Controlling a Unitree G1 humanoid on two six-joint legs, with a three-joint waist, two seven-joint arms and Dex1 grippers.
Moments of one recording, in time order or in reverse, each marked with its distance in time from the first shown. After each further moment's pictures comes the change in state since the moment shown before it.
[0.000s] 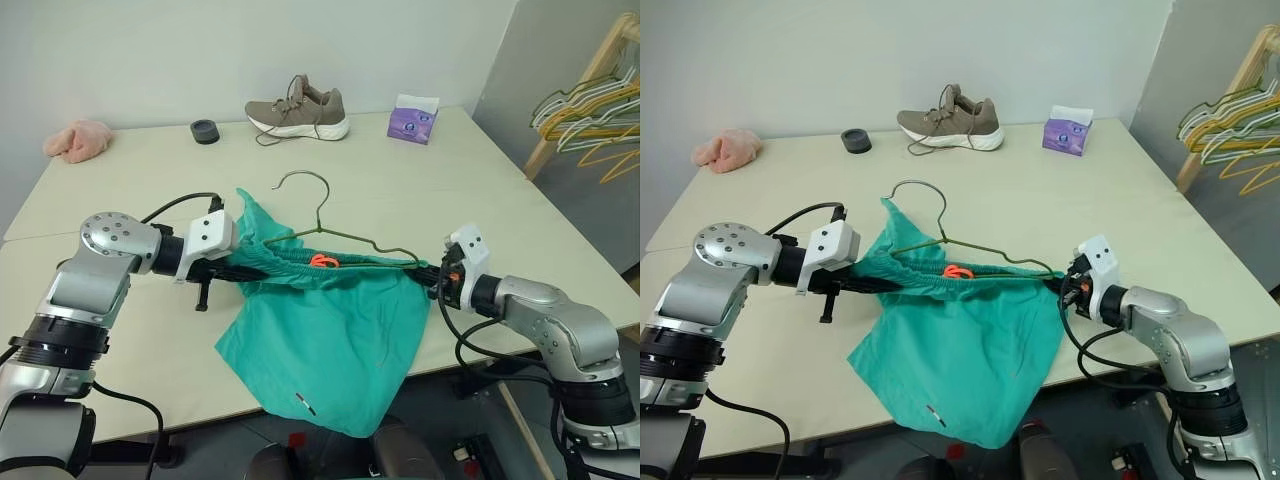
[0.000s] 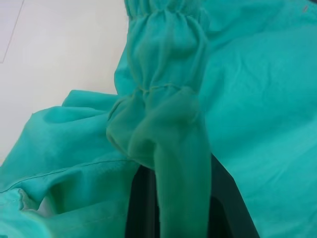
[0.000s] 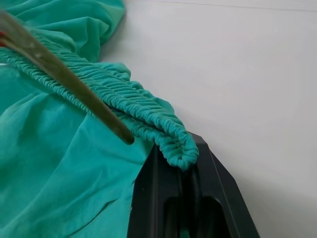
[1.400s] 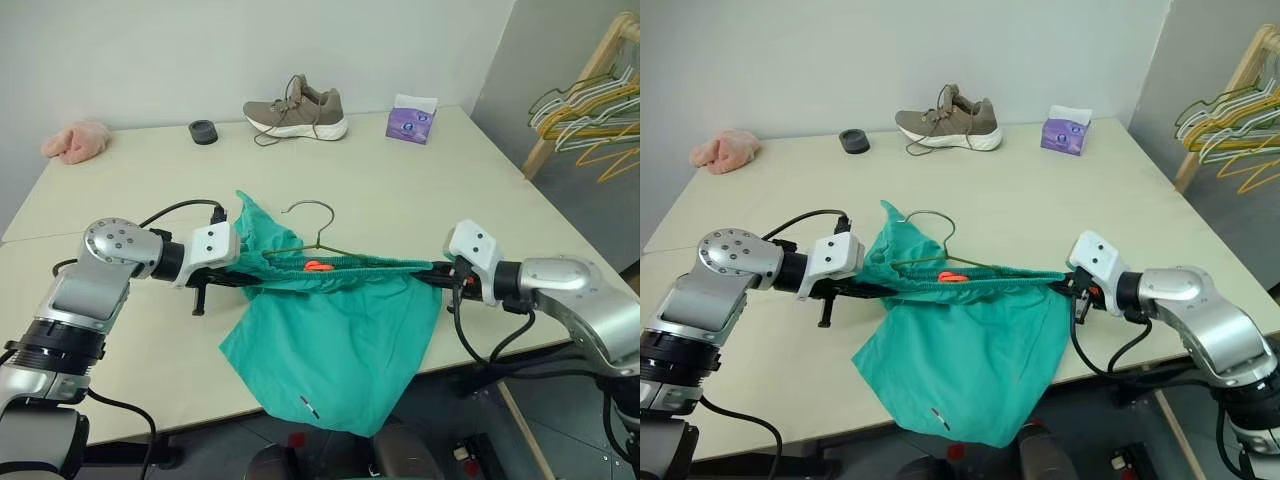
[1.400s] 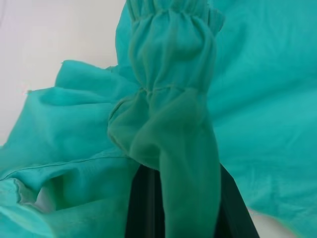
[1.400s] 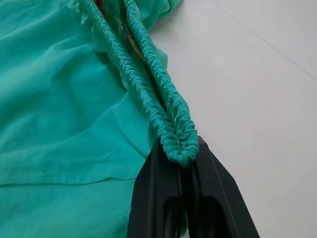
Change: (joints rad) left arm 0.025 0.002 -0.028 -0.022 0.082 -0.014 0.068; right arm -0.119 -0.290 0.194 -0.056 -0.133 -0.205 0.239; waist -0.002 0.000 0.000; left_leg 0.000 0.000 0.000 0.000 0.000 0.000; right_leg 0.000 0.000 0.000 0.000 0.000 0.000
